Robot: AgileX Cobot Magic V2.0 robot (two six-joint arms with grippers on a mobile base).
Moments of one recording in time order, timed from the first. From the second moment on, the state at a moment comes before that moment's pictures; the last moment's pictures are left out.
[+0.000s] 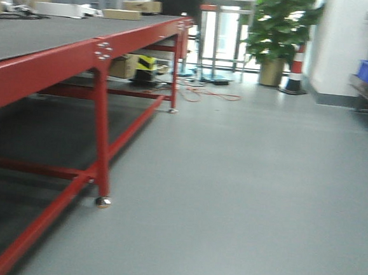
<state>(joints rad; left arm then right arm) -0.19 0.69 -0.81 -0.03 0.50 0.02 0.08 0.42 -0.73 0.12 0.49 -0.10</state>
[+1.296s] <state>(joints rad) -0.19 0.69 -0.81 -0.03 0.50 0.02 0.08 0.42 -0.73 0.12 0.49 -0.10</state>
